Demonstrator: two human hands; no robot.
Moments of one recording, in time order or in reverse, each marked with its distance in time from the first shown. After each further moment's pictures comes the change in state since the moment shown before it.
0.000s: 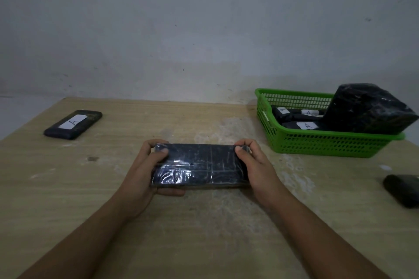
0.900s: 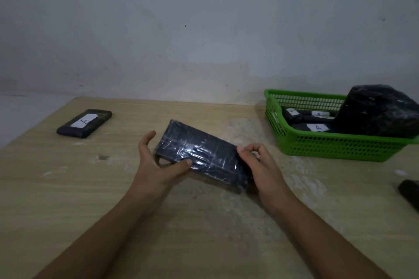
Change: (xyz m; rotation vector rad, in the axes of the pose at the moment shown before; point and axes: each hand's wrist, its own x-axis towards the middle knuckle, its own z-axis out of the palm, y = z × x) left_hand 0.001 -0.004 0.002 0.058 0.109 0.109; right_hand -0.003 0.003 0.009 0.052 0.040 0.070
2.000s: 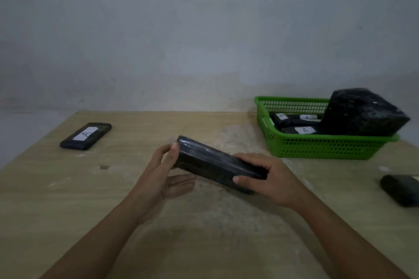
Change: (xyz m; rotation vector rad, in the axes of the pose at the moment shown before) left_hand -0.014 0.022 0.017 -0.005 -0.146 -0.169; right_hand -0.025 -0.033 -0.048 -0.653 -0.254 -0.384
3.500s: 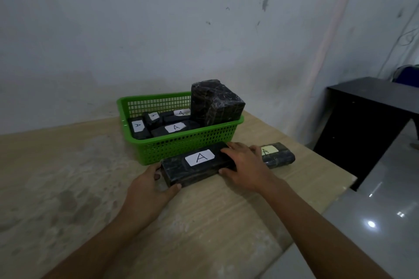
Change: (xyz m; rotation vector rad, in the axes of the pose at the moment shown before) left_hand 0.076 -0.102 0.227 0.898 -0.172 0.341; right_hand -0.096 0.123 -0.188 -1.012 0.180 0.444
